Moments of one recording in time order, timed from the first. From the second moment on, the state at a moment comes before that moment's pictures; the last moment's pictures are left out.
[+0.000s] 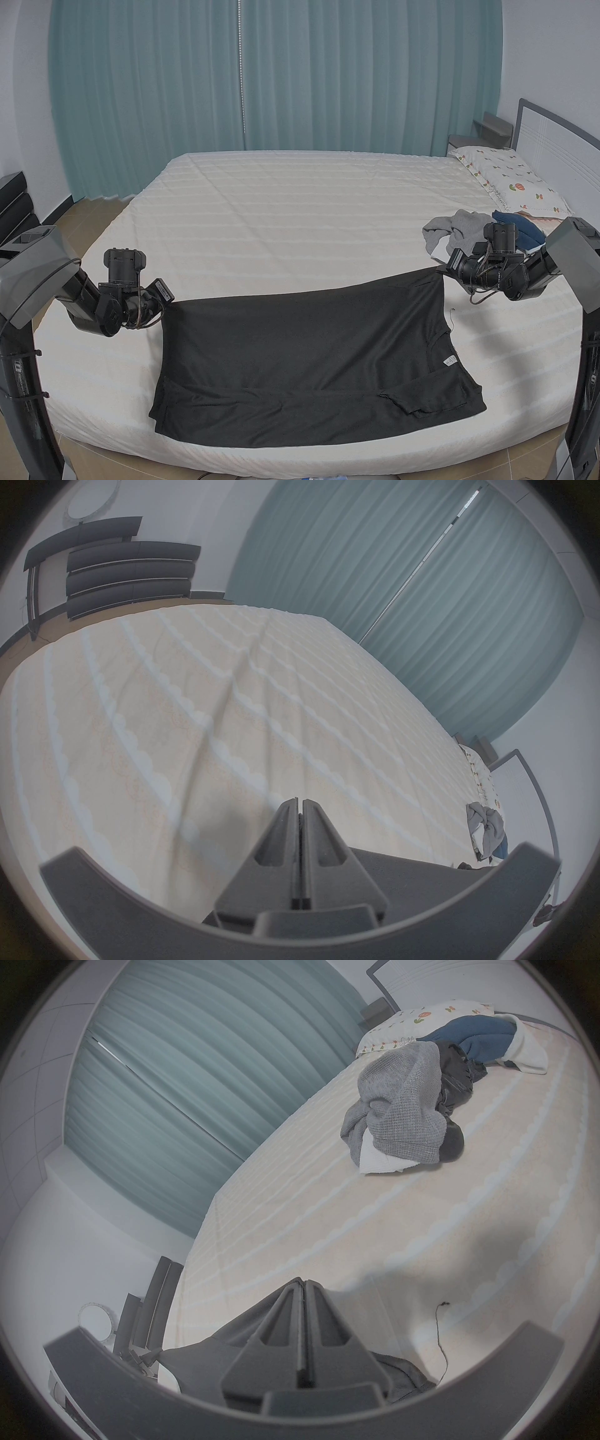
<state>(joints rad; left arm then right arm) -0.01 2.22 -0.98 -0.61 0.03 -0.70 0.00 2.34 -1.31 -0.54 0.33 0.64</state>
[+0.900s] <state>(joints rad) -0.04 2.15 -0.68 -0.61 0.09 -0.60 -0.05 2.22 -0.88 -0.54 0.41 0.43</state>
